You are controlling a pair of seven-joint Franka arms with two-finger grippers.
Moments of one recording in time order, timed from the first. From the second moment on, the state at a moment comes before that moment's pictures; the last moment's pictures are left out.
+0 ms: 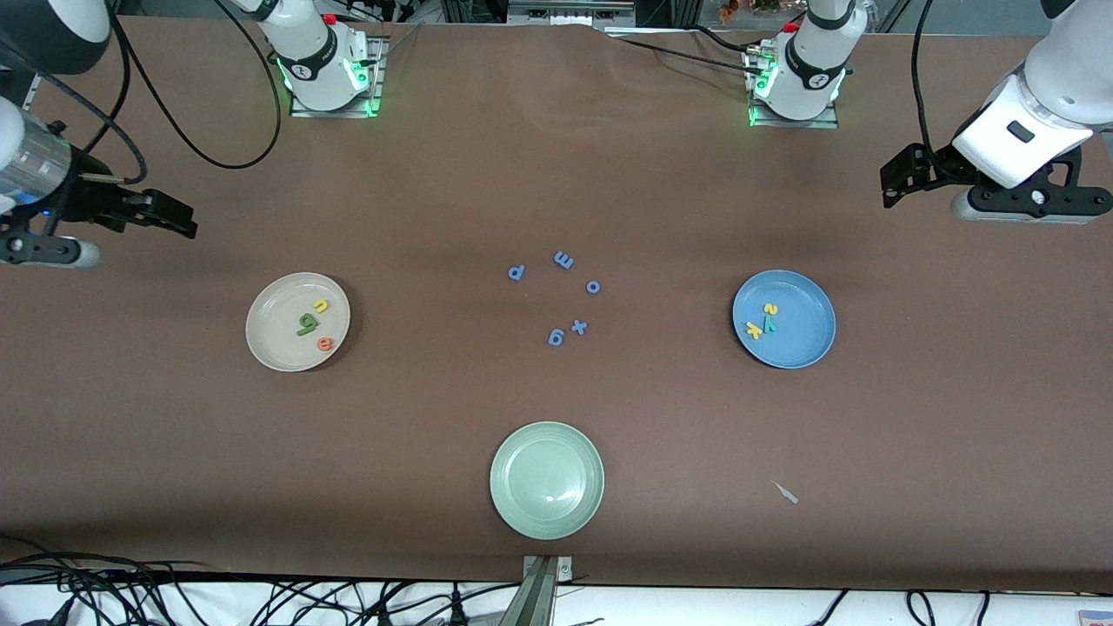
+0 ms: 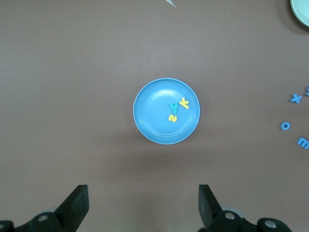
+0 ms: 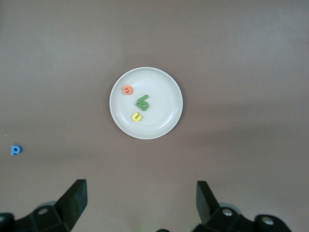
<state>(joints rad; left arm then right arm) -0.04 -0.04 -0.10 -1.65 0.03 1.55 -0.10 0.06 0.06 -0.04 -1.62 0.00 1.59 0.11</state>
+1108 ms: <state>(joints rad) -0.04 -0.04 -0.10 -1.65 0.03 1.55 -0.10 0.05 0.12 -0.05 -1.53 0.00 1.60 0.07</state>
